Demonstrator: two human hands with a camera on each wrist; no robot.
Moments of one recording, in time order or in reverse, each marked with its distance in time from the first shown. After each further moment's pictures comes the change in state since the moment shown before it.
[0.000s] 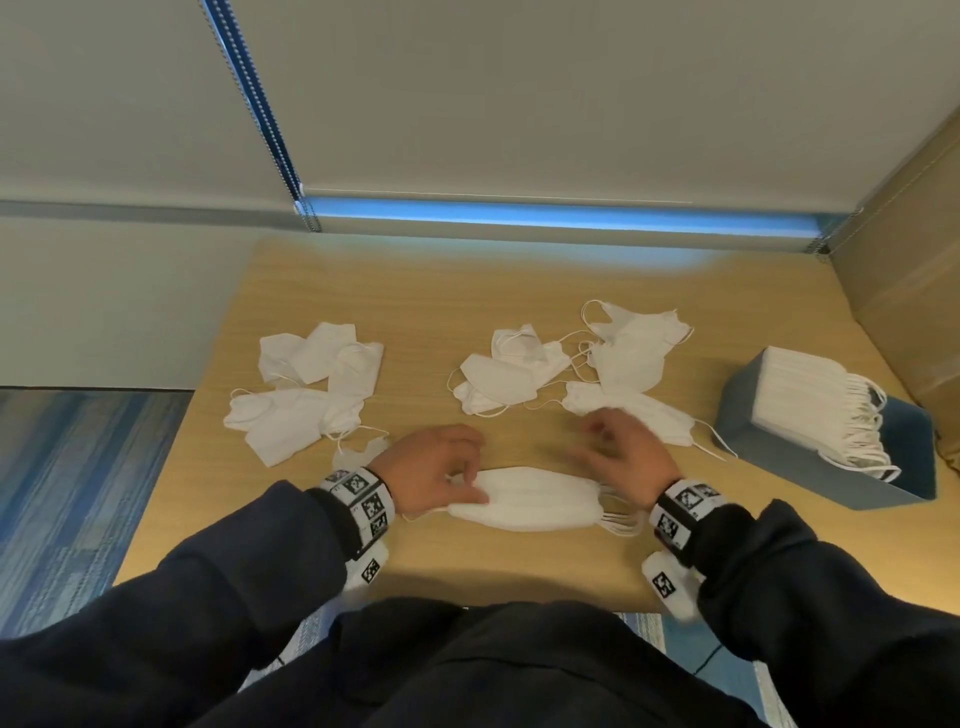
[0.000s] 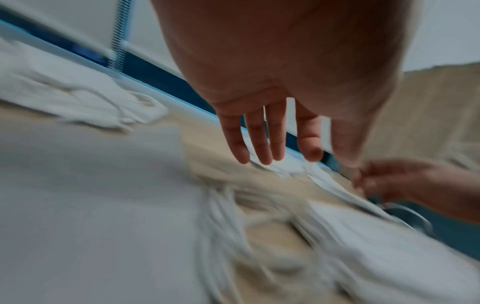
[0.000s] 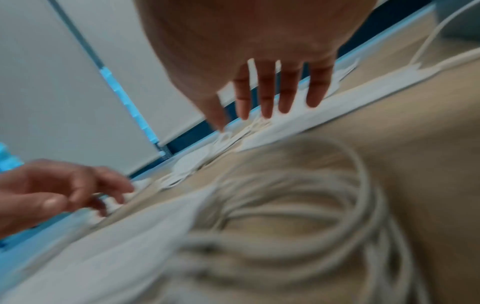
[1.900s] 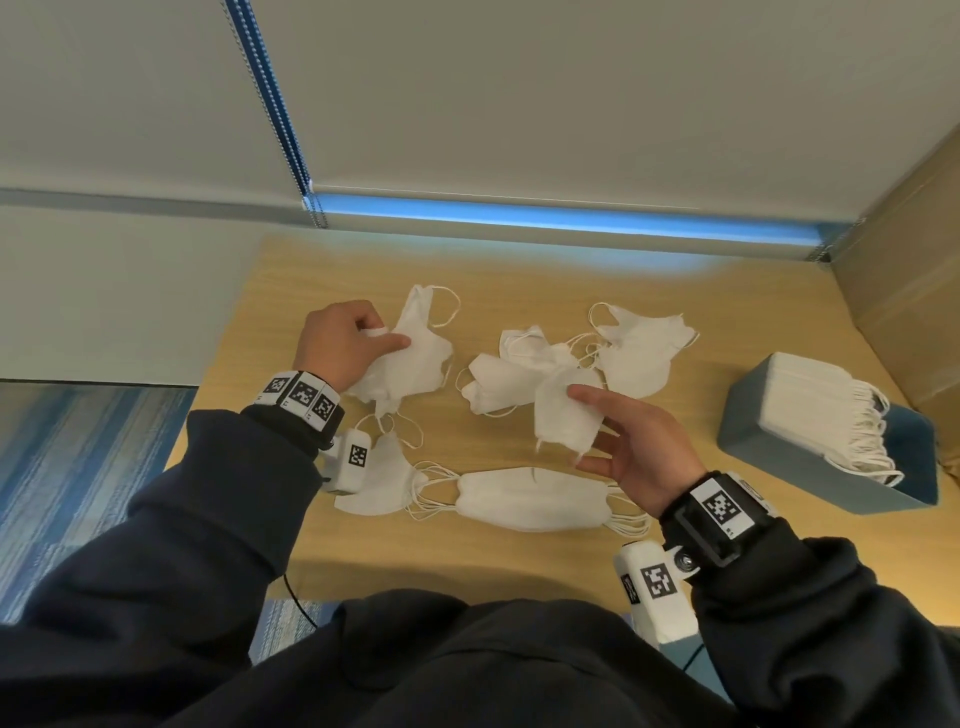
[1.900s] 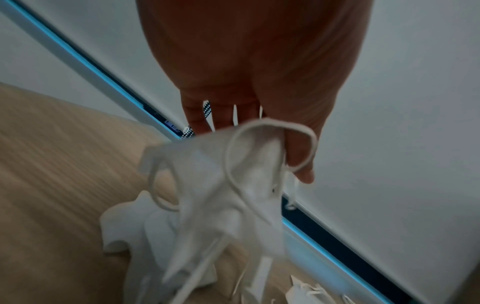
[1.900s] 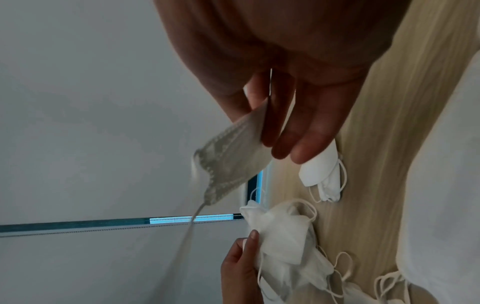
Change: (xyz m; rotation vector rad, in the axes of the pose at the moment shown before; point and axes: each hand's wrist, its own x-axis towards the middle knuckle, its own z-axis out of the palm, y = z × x) left_hand 0.005 -0.051 -0.124 -0.218 0.673 -0.506; right_hand -0.023 -0.104 -0.039 1.313 -0.012 0.437
